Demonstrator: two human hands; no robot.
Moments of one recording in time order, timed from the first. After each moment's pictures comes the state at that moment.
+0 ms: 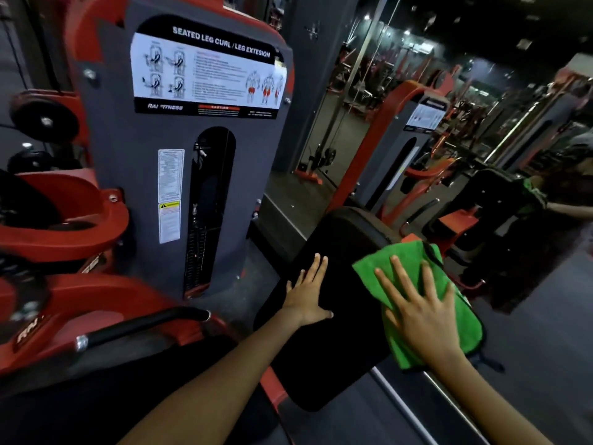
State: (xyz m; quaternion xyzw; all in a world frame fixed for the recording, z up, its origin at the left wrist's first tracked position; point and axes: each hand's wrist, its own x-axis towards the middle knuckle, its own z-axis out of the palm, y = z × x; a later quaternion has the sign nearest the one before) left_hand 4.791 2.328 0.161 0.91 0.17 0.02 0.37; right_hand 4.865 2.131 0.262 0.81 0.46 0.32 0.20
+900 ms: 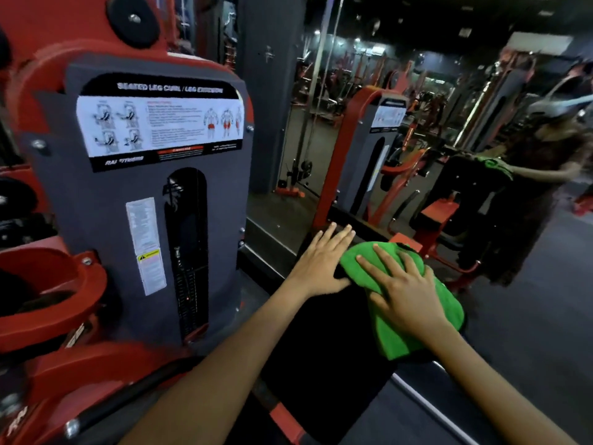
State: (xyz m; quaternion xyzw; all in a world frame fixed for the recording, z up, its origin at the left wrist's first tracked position) left_hand 4.843 2.360 0.255 0.95 -0.05 0.21 0.20; right_hand 4.874 2.168 0.300 0.88 0.41 0.21 0.11
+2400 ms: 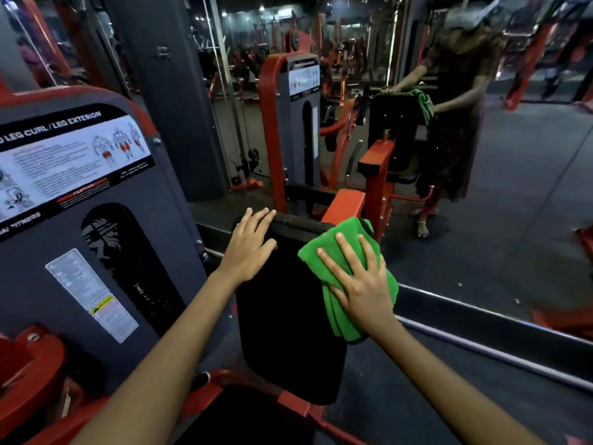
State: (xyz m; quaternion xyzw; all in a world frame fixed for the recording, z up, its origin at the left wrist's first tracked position) left_hand 4.853 2.353 0.268 0.97 0.01 0.15 0.22; right_hand 4.859 2.108 0.215 0.87 0.31 0.36 -0.08
